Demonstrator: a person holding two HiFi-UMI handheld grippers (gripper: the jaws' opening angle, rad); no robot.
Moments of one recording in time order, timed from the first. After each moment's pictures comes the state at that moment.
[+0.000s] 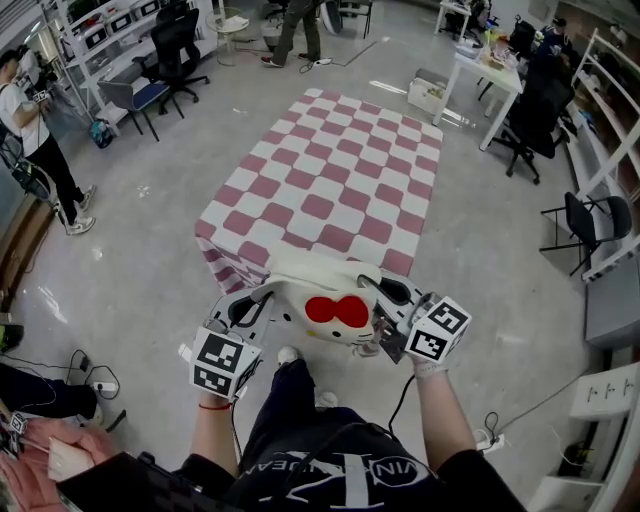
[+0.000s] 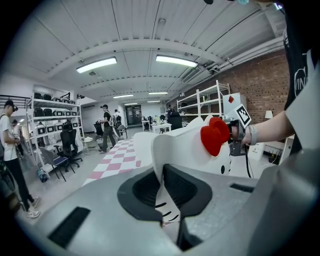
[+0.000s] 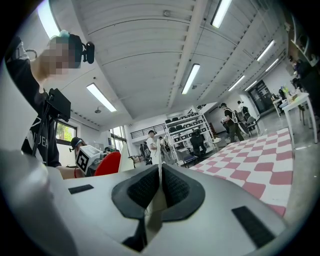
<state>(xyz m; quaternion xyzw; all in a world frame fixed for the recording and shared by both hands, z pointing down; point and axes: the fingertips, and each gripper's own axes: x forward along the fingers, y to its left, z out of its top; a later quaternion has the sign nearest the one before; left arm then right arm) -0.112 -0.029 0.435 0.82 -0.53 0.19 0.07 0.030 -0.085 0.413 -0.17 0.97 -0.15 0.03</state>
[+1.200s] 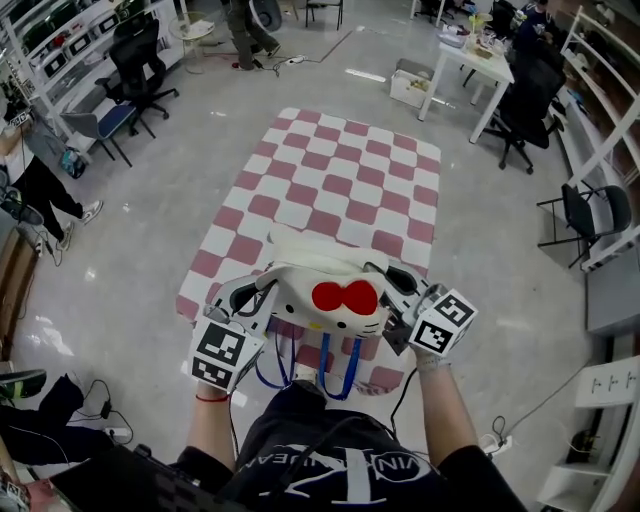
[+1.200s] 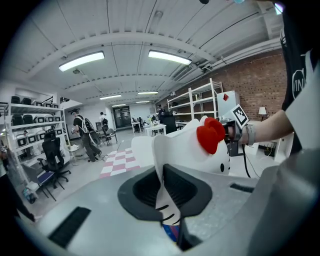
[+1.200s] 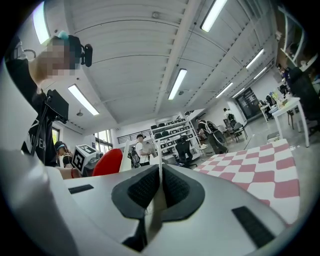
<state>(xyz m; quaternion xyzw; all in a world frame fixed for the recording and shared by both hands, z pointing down) -0.138 -0.255 0.410 0.86 -0.47 0.21 0.05 0.009 -0.299 0.399 -0.24 0.96 -0.16 0.05</state>
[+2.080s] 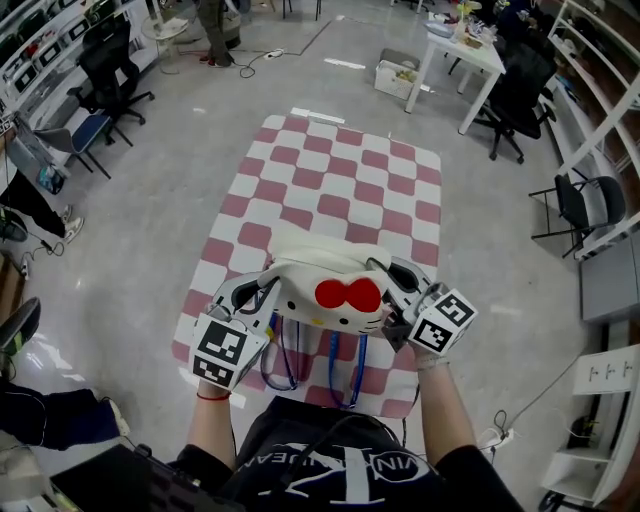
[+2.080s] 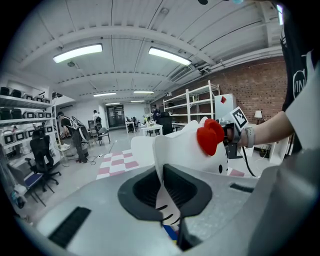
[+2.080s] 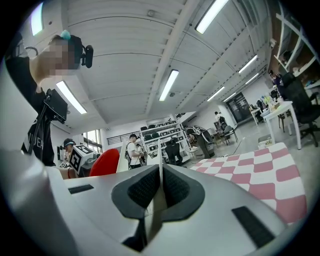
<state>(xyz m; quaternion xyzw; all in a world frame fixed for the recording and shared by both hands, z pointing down) -0.152 -0.369 0.422 0.88 -0.43 0.20 0.06 -0.002 -0.406 0.410 -0.30 0.94 -0.16 0.06</state>
